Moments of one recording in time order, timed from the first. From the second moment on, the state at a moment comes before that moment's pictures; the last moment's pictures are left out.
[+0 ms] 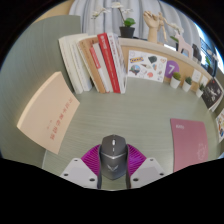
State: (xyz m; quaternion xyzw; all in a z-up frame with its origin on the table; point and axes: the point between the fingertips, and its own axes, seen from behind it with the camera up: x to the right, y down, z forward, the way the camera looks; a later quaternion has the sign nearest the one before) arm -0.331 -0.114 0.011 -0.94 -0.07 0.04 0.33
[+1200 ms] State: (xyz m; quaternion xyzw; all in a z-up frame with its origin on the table) arm -0.006 -0.059 0.003 -0.94 -0.04 0.00 0.35
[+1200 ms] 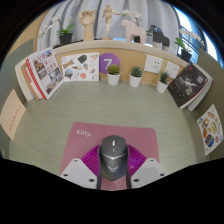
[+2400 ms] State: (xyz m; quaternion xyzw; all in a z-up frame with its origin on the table) arm -0.091 -0.263 0.297 -0.89 0.01 0.00 0.45
